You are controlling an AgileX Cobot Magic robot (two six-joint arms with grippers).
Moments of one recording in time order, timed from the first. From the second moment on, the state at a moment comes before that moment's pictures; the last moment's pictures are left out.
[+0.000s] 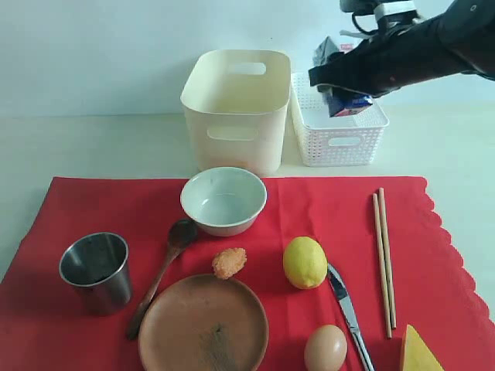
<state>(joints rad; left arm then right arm) -0.01 0.01 0.00 0.00 0.37 -0.06 0.24 1.79 -1.26 0.63 0.22 -0.59</state>
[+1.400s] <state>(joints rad) -0.01 0.01 0.00 0.00 0.37 -0.06 0.14 2.48 -2.11 0.17 0.73 -0.22</state>
